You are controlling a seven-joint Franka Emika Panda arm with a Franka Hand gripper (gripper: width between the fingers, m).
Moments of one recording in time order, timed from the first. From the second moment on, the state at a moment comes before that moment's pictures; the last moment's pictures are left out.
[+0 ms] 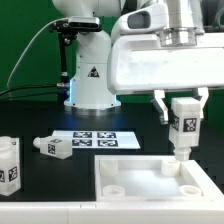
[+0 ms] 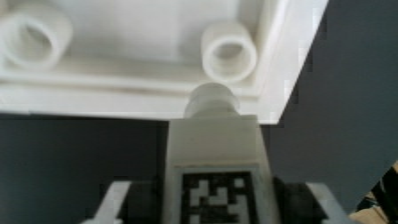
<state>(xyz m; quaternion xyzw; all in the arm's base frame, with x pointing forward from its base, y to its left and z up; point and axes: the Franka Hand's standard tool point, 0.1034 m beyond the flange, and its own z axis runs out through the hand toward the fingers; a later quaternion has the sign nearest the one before) 0.623 0.094 0.129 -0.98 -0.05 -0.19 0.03</state>
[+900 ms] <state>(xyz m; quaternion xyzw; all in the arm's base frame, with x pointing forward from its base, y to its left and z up) 0.622 0.107 0.092 -0.98 -0.06 -0.19 0.03</state>
